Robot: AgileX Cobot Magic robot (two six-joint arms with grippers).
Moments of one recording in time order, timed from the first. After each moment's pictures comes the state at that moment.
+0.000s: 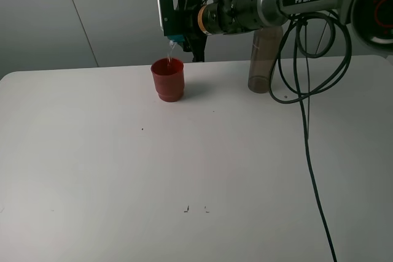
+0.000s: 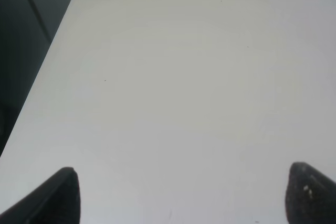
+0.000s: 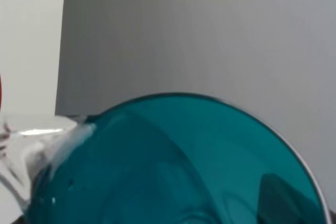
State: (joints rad) left arm 0.03 0.00 -0.51 0.09 1.09 -0.04; right arm 0.52 2.33 -1.78 -1.48 -0.05 0.11
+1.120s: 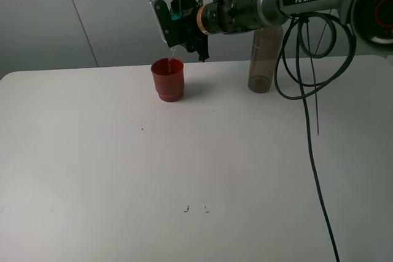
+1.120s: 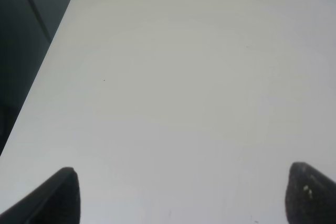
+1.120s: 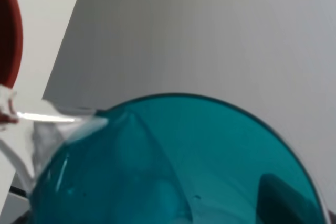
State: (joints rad) left arm 0.03 0.00 -0.51 0.09 1.09 -0.04; right arm 0.52 2.33 -1.78 -1.48 -0.08 -0.17
